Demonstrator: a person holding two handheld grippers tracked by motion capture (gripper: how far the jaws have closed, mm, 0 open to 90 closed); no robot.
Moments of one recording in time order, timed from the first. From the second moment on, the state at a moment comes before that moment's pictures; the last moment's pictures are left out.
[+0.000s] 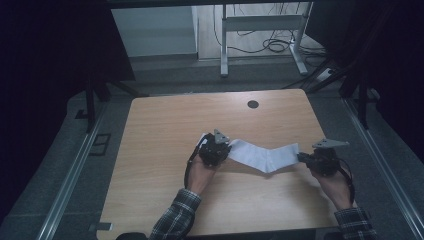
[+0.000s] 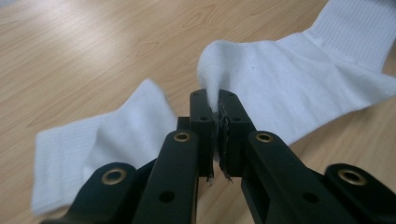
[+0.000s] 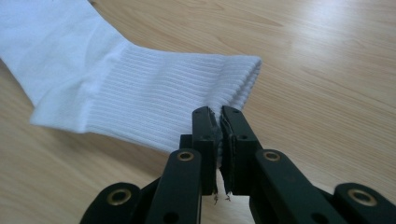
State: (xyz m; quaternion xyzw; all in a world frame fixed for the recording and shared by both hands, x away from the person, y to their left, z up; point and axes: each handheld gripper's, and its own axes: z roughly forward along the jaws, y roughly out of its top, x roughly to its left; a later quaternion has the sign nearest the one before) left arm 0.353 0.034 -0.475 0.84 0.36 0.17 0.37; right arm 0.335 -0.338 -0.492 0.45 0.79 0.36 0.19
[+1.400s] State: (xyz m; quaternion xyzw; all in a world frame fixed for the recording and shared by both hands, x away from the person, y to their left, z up) left arm 0.273 0.137 -0.517 0.81 0.44 0.14 0.37; right arm 0.308 -0.266 -0.505 0.37 0.84 0.37 0.13
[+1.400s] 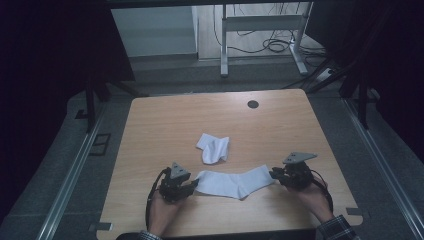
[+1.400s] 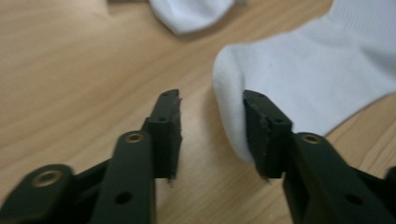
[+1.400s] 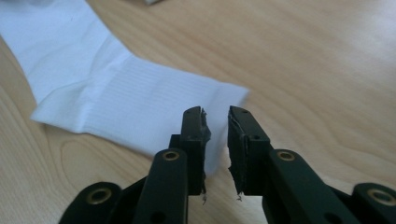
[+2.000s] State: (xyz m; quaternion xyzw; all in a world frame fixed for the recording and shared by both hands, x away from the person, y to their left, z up) left arm 0.303 0.127 -0.489 0.81 0.42 0.16 0.39; right arm 0.319 -0.291 -0.511 0.40 0.83 0.36 0.14
